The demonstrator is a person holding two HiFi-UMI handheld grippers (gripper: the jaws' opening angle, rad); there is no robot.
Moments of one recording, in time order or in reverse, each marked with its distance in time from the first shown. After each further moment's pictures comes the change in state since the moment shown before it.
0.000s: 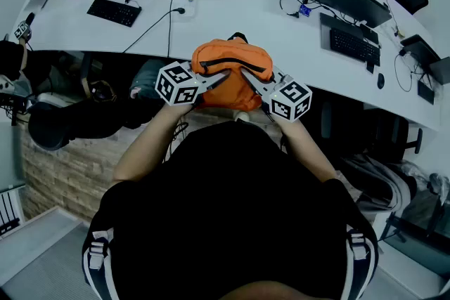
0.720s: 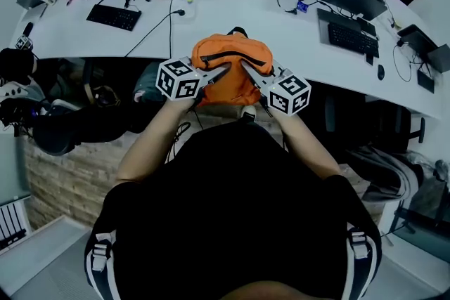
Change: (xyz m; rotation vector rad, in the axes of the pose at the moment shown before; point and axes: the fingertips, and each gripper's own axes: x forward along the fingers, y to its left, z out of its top) left arm -0.015 -0.002 0.009 -0.035 -0.006 0.000; right arm 0.005 0.007 0.008 0.023 -0.029 -0.102
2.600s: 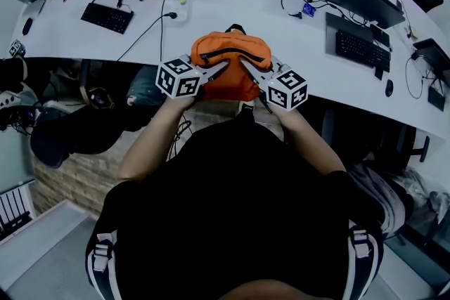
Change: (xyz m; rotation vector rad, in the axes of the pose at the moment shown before) left arm 0.096 0.091 0.025 -0.081 0.058 0.091; right arm 0.035 -0.136 -0.006 0.086 0.060 0.083
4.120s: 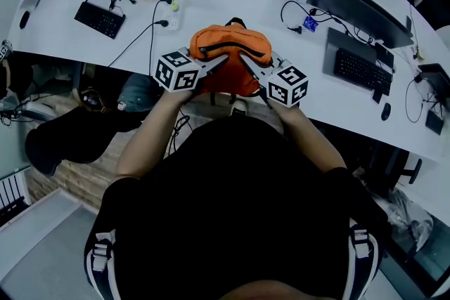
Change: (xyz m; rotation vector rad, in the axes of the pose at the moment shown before) left arm 0.078 0.076 0.057 -0.047 0.002 0.049; right arm 0.027 -0.114 0.032 0.014 0.031 0.072
